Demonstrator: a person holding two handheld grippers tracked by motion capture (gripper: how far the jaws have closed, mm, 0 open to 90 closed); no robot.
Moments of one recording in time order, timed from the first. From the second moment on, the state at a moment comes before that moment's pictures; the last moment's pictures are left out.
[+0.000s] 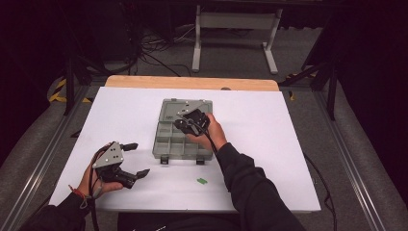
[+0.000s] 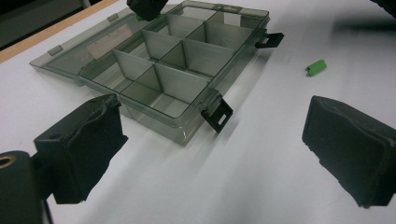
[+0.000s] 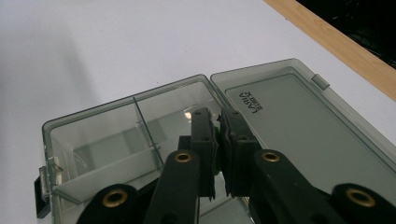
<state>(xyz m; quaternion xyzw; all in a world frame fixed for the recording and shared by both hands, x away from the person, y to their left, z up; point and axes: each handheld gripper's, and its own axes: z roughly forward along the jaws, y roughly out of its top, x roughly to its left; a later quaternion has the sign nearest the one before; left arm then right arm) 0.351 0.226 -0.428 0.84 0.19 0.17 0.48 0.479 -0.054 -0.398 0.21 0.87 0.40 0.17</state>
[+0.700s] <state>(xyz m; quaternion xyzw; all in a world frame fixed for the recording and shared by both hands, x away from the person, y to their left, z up) 0.352 0.224 -0.429 0.84 0.19 0.16 0.48 0.473 -0.064 -0.395 0.23 0.86 0.43 0.16</state>
